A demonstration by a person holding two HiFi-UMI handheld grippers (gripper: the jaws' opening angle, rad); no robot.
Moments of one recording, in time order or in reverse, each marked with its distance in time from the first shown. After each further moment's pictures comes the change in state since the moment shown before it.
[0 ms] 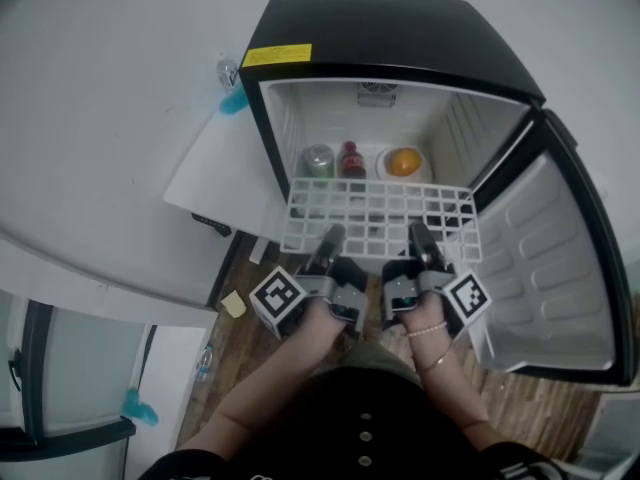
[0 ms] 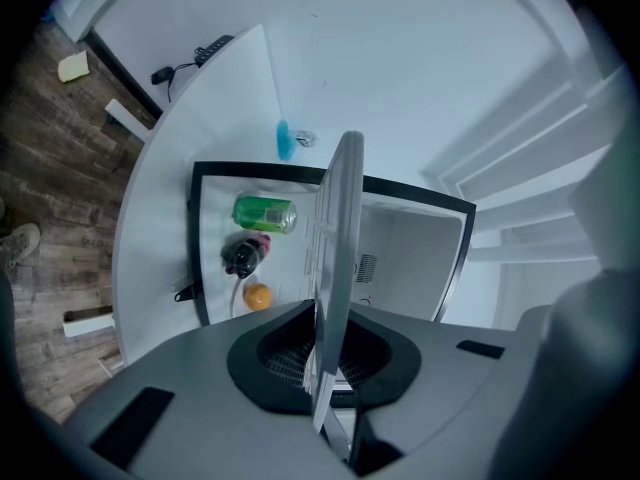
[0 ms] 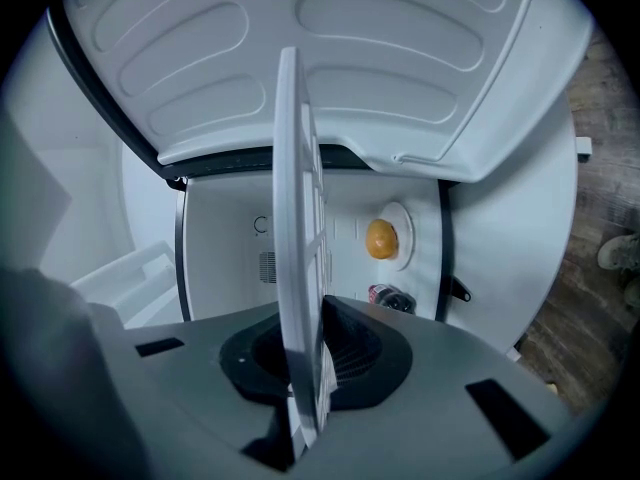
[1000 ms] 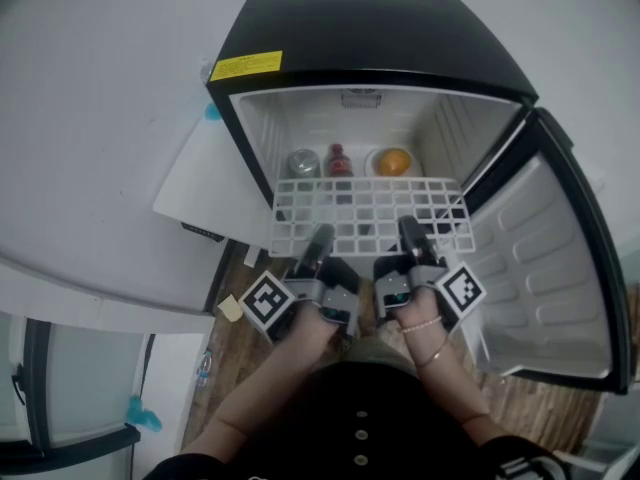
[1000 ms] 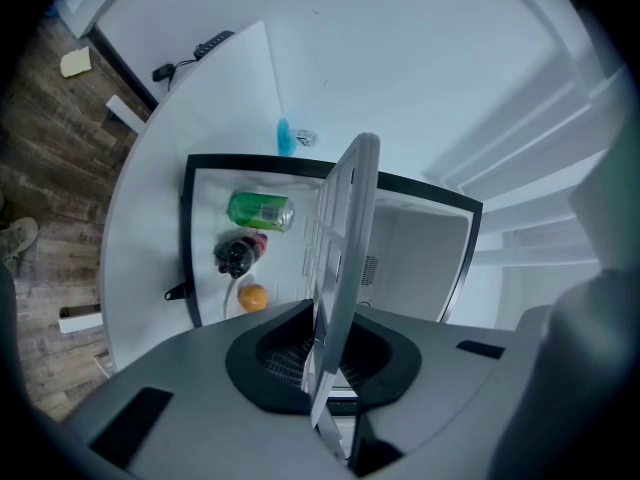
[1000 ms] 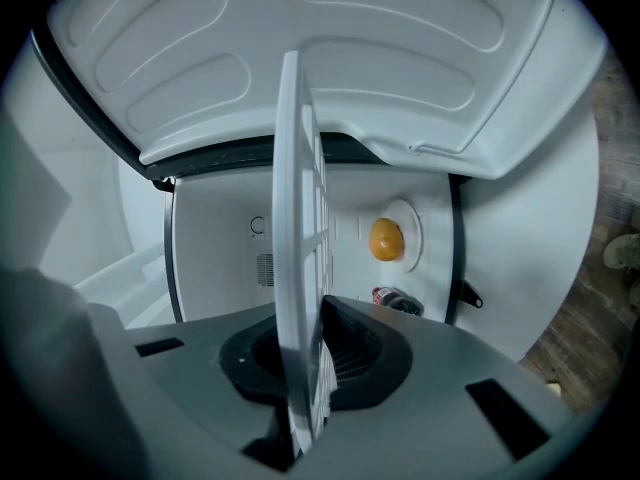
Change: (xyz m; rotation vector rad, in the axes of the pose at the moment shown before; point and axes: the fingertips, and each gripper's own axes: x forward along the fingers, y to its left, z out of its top) left arm 0.017 -0.005 0.000 -0.016 -0.011 0.001; right arm 0.023 0.002 0.009 0.014 0.019 0.012
